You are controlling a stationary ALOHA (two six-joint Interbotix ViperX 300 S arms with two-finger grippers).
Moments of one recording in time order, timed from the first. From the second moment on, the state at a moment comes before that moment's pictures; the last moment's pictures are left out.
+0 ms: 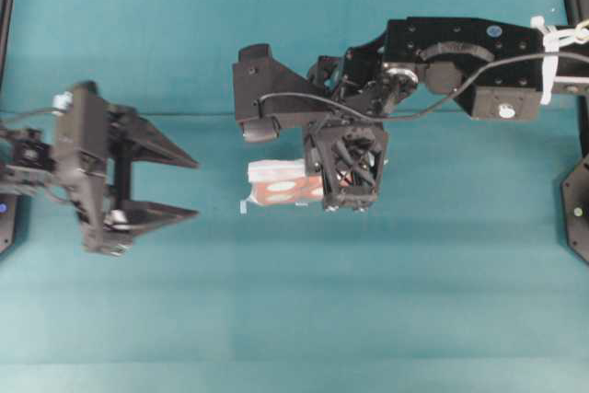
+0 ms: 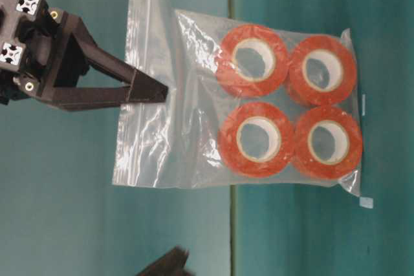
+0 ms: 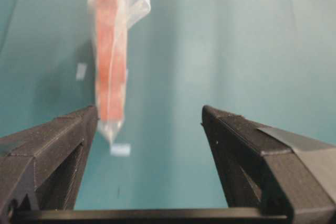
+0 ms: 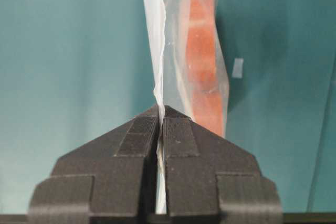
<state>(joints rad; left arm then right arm) -0.02 -0.41 1.01 0.01 -0.23 -0.13 -0.13 0.08 0.08 0.23 1.07 -0.27</state>
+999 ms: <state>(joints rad) 0.03 0.09 0.90 0.01 -0.52 -0.26 -0.13 0.08 0.08 0.23 1.05 -0.27</state>
